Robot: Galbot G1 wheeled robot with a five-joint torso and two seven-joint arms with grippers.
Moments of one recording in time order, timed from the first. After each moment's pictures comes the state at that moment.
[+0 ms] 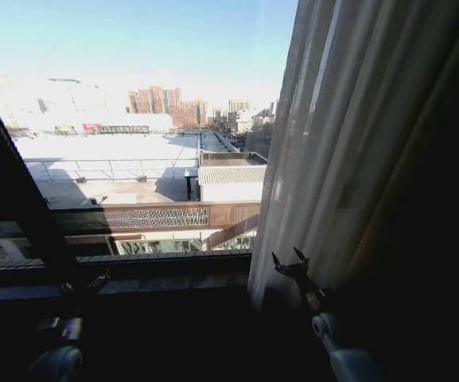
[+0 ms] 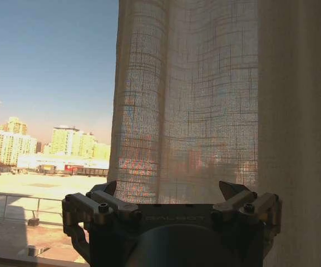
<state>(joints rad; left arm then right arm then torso) 1.44 -1.16 -0.84 -1.79 -0.51 -0.22 -0.02 -1.10 1.18 0.48 1.57 0.37 0.25 -0.18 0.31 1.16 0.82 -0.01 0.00</state>
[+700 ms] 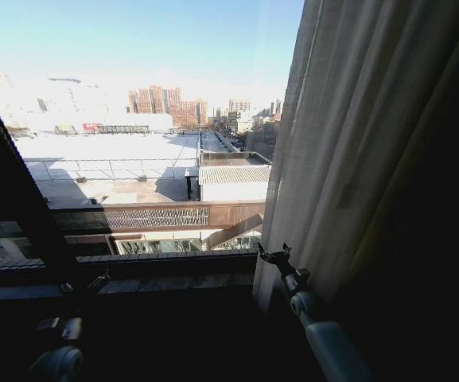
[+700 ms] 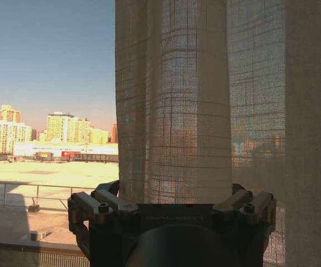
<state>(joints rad) 1.44 -1.16 -0.84 -1.79 -0.51 -0.22 -0.02 -0.91 1.23 0.35 1.40 0.34 0.18 -0.09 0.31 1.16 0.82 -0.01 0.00</state>
